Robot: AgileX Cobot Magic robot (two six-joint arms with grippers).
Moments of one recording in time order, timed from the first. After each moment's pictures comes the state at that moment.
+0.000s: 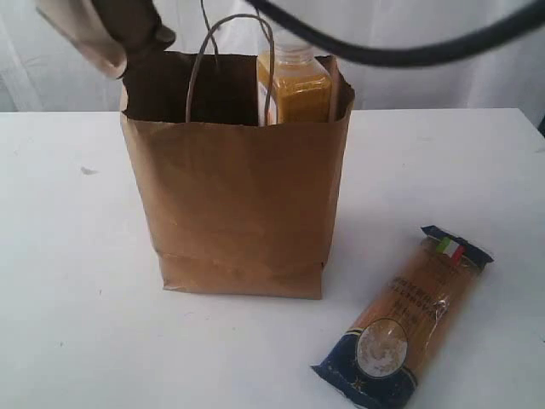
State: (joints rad) left arm -0.46 0.00 0.02 -0.19 0.34 0.18; right arm 1.18 1.68 -1.98 -0.74 0.85 0.33
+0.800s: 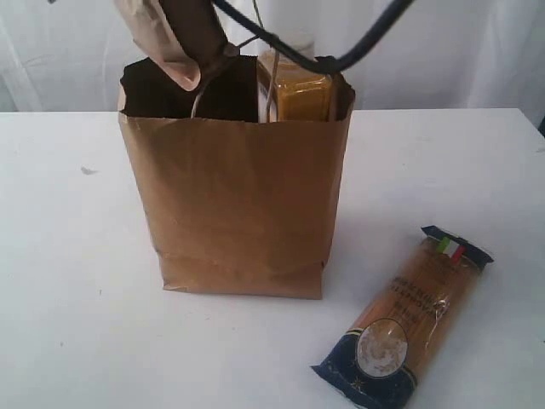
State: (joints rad) left arm -0.46 0.00 0.02 -0.19 0.34 0.18; right arm 1.05 1.76 -1.98 -0.73 0.86 0.25
